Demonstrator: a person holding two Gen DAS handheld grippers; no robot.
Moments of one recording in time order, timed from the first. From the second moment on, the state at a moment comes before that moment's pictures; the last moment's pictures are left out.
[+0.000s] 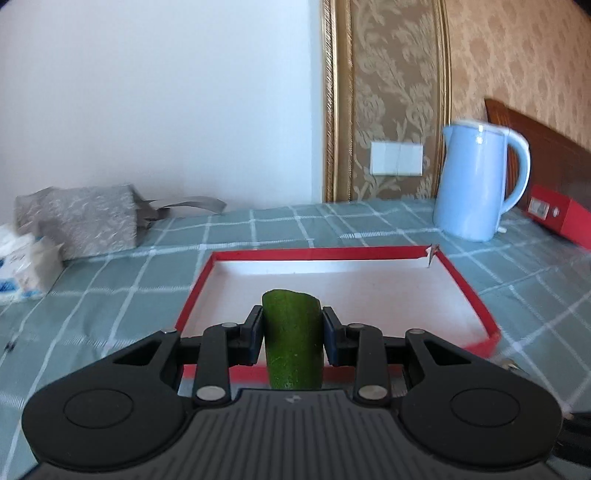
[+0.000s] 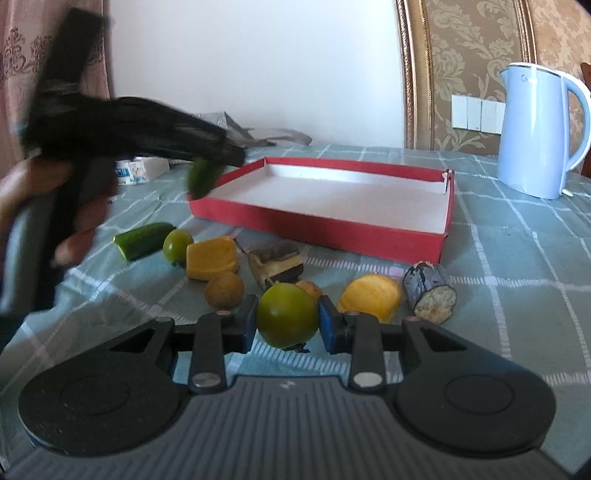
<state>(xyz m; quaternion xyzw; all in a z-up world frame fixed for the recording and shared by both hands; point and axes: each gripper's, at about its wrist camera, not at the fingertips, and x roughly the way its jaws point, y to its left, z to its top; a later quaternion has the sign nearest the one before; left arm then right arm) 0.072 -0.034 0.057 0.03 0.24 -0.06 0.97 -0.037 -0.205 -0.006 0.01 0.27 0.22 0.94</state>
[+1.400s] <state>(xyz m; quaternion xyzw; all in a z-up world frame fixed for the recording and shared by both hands) -0.018 0.014 0.021 0.00 0.25 -0.06 0.97 -0.035 -0.207 -0.005 0.02 0.25 0.23 0.94</state>
